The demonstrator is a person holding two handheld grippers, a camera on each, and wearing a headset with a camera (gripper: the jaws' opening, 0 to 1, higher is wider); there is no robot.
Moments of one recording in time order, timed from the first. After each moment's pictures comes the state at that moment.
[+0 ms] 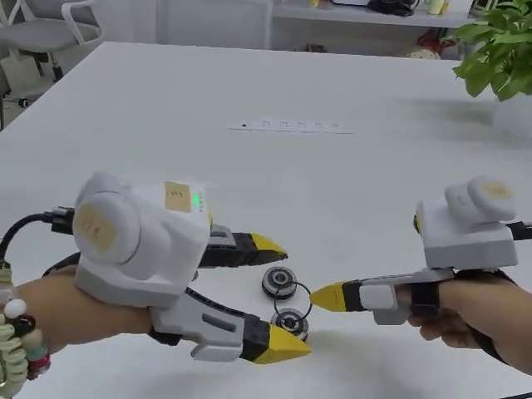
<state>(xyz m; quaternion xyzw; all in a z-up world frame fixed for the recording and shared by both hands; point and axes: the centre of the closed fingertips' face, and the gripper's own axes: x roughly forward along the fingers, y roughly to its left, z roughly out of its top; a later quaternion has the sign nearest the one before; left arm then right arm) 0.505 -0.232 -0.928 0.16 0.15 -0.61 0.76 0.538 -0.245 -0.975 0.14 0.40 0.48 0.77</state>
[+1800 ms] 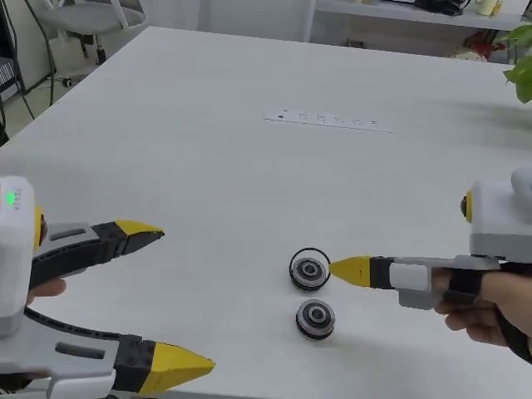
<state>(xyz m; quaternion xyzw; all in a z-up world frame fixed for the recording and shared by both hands) 0.480 -0.110 -0.923 0.09 0.19 -0.46 0.87 0.534 -0.219 -0.938 0.16 0.35 0.51 0.77</state>
